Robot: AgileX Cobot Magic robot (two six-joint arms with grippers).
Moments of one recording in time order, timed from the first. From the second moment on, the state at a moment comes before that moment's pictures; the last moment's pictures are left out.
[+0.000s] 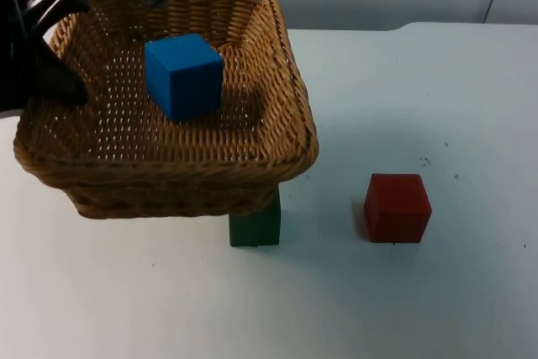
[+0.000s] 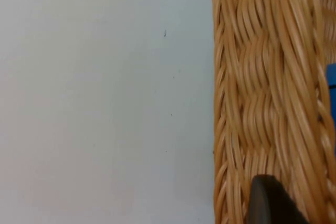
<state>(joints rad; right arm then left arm) 0.78 1.88 -1.72 0.08 0.80 -0.15 -0.17 1.44 -0.70 -1.09 0.37 0.47</state>
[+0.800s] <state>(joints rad) 0.78 1.60 -1.65 0.00 0.97 -0.11 0.02 1.49 -0.70 -1.05 0.40 0.69</state>
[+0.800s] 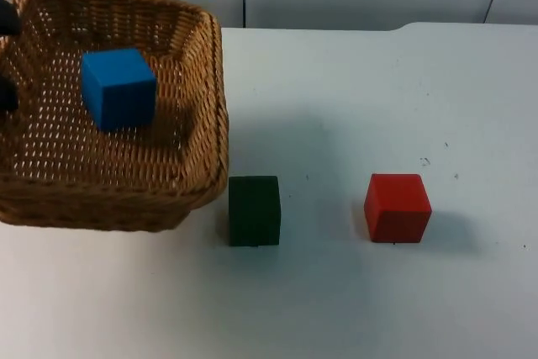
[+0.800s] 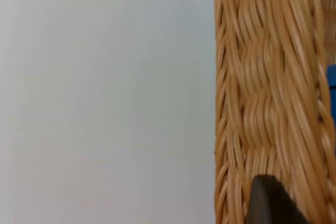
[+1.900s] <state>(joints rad) 0.78 1.12 -1.13 0.00 0.74 -0.02 0.02 1.73 -0.70 -1.06 0.18 0.81</state>
